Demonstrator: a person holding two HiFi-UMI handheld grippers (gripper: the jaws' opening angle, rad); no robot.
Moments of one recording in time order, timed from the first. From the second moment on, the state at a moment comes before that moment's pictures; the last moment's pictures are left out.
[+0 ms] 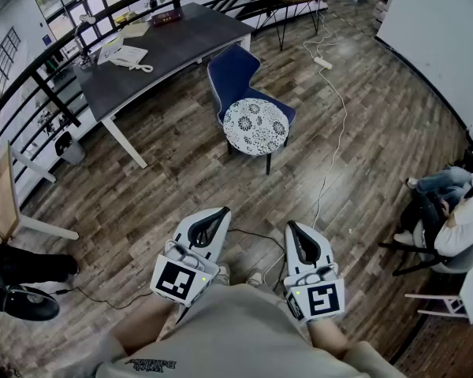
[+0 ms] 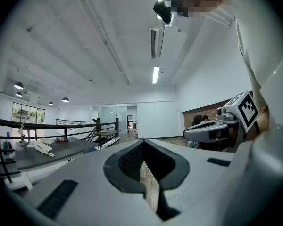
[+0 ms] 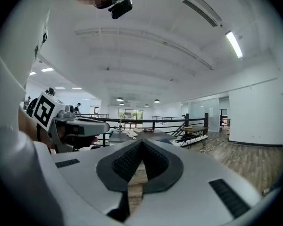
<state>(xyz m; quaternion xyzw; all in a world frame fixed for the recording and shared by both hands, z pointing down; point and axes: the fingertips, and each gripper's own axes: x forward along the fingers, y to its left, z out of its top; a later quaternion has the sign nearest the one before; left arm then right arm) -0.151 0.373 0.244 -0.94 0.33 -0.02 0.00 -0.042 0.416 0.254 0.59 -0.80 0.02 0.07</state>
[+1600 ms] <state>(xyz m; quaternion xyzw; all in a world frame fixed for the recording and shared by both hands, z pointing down) -0.077 0.376 0.271 -0.93 0.37 -0.03 -0.05 0.031 0.411 0.267 0.55 -0.83 0.02 0.03</state>
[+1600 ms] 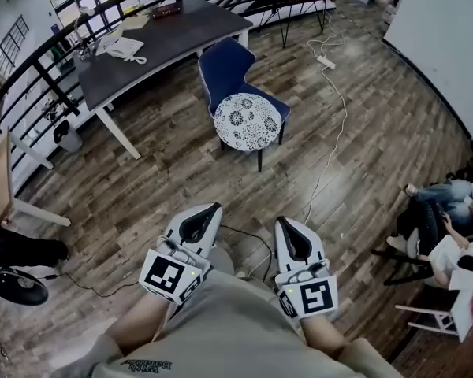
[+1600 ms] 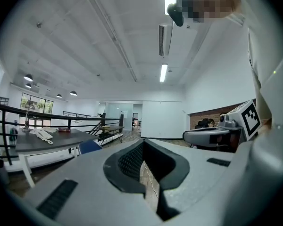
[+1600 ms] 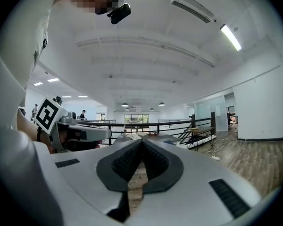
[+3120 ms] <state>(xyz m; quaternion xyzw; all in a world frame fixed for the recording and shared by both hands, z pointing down) -0.050 0.008 0.321 -0.94 0.32 -0.05 -0.07 0.057 0.063 0.306 0.60 -0.80 0.06 0.06</state>
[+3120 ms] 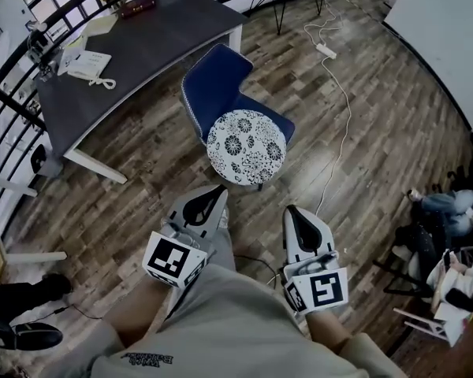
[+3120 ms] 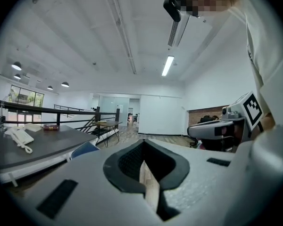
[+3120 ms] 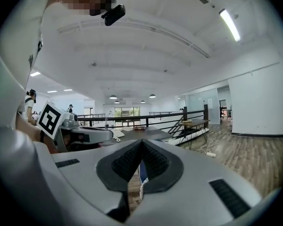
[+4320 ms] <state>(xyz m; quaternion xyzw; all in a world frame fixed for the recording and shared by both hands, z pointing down) -0.069 -0.202 0.254 -0.95 0.31 0.00 -0.02 0.062 -0.155 0.264 0.64 -0.76 0.00 0.07</state>
